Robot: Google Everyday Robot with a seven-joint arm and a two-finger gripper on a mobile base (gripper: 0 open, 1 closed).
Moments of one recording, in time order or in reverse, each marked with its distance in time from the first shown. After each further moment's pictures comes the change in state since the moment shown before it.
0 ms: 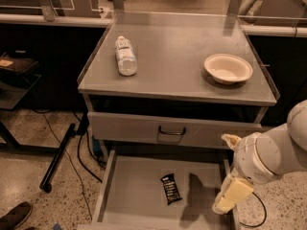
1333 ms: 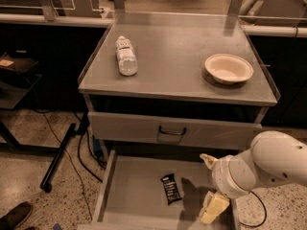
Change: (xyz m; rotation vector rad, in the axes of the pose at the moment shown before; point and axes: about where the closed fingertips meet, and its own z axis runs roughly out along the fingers) arm 0.021 0.017 0.108 -0.093 -0.056 -0.101
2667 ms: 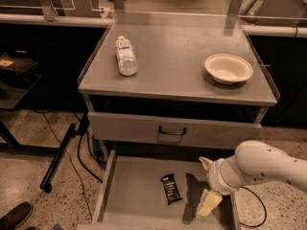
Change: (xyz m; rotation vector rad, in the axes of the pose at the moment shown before) arm 0.053 -0.041 0.079 0.018 0.044 -0.007
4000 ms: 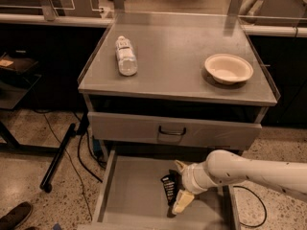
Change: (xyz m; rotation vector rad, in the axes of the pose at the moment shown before) arm -0.026 -0.020 0.122 -0.015 -0.136 -0.087
